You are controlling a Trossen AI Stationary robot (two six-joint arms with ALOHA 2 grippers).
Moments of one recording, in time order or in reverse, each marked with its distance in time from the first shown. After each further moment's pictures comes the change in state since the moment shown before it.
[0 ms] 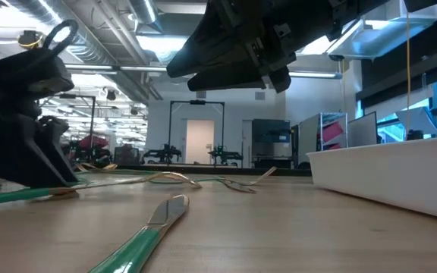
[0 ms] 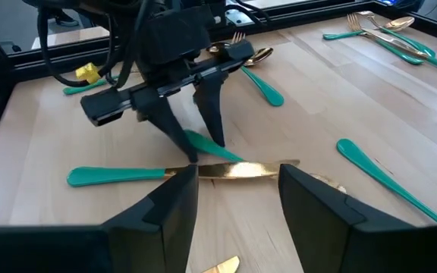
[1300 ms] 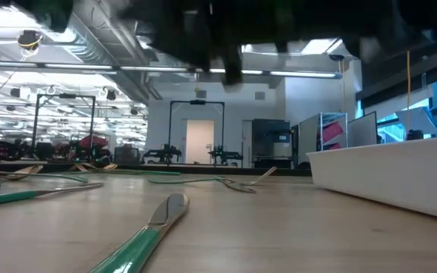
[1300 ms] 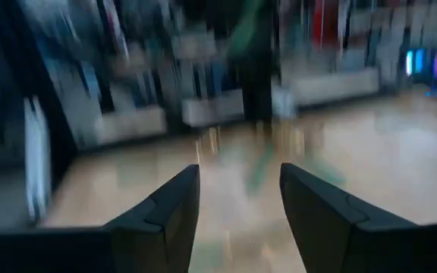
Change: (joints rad) left arm -0.074 -0.820 -0.010 0.001 -0.039 0.594; right arm -0.027 0.200 0.000 0.771 -0.072 -0.347
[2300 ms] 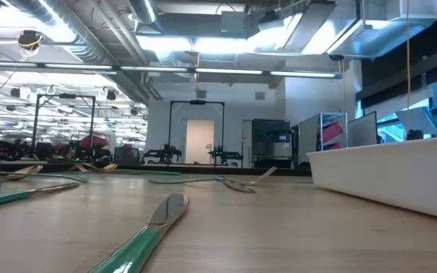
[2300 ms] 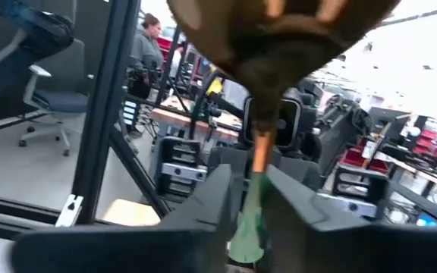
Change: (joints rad) left arm -0.045 0.146 0.001 0.505 0.193 0.358; right arm -0.007 -0.031 0.521 -0.400 -0.174 -0.498
